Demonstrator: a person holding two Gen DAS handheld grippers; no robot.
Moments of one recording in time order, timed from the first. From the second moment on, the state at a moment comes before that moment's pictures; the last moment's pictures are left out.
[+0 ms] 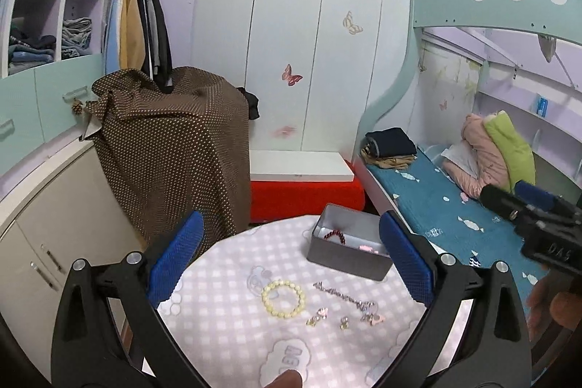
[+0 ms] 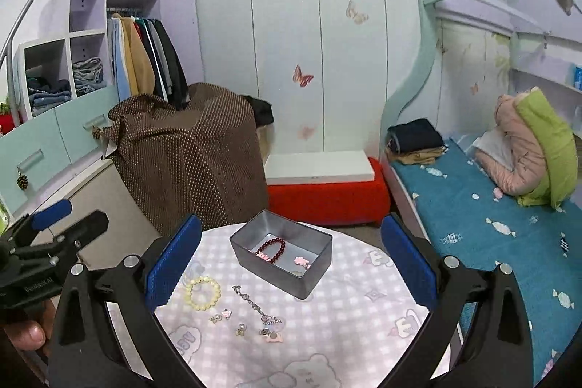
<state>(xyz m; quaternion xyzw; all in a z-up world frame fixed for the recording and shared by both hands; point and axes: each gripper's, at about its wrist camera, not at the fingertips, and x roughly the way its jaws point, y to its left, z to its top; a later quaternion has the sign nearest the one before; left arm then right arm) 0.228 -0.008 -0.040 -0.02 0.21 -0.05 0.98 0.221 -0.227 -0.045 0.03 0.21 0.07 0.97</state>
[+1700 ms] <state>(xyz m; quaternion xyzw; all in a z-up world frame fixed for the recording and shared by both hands) 0.342 0.009 -0.245 0.01 0.44 0.02 0.90 0.227 -0.234 -0.142 0.03 0.34 0.06 0.94</state>
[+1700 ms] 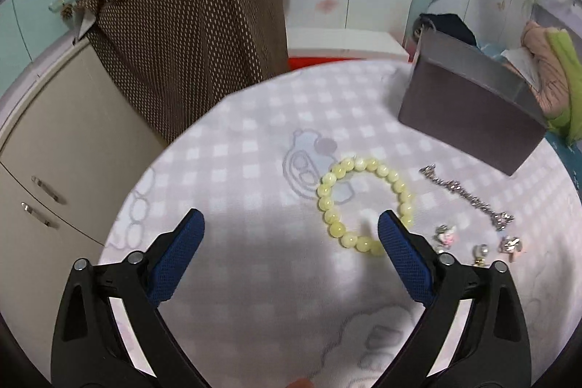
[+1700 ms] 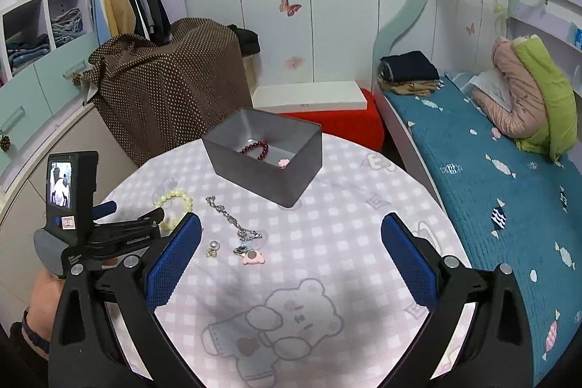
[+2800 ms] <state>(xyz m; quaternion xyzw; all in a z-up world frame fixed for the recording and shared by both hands) 0.276 0.021 -0.190 0.00 0.38 -0.06 0.92 0.282 -0.176 -0.235 -0.08 0.43 0.15 0.89</state>
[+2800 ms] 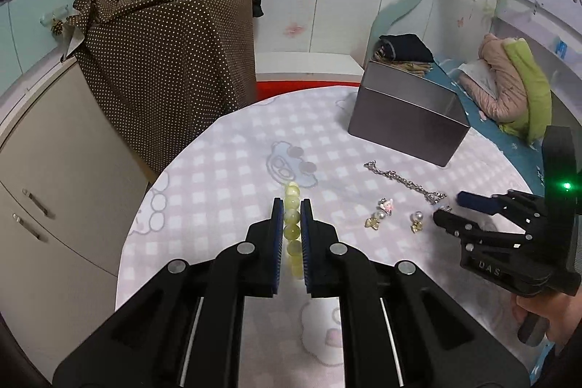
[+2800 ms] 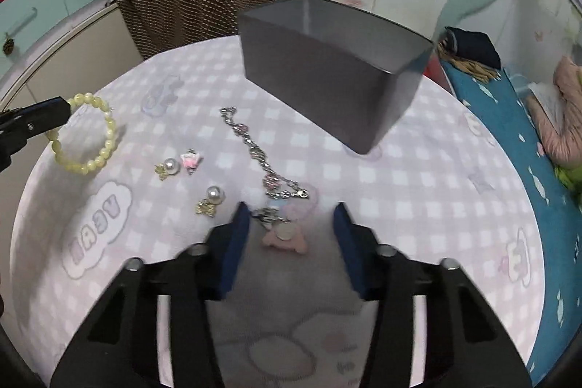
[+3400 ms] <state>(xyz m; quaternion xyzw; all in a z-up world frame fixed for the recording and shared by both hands) 0.270 0.011 -0.175 0.00 0.37 -0.08 0.93 0.262 -0.197 -0.210 -0.02 0.41 0.18 0.89</state>
